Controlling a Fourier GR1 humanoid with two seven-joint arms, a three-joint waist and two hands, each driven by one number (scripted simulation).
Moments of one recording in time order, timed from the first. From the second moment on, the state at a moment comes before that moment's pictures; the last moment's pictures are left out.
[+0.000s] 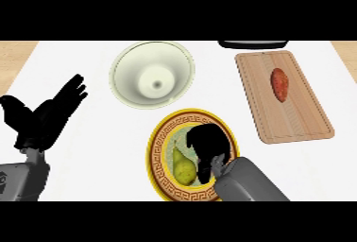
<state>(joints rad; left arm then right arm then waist) -0.21 0.31 0.06 -1.50 0.19 -0.13 0.28 -0.44 -0.05 0.59 -1.38 0.81 0.55 0.66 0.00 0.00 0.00</state>
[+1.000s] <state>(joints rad) -0.21 0.28 0.10 -1.50 0.13 -0.17 0.27 -0.52 -0.18 0.44 -1.37 0.87 0.53 0.30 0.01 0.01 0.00</state>
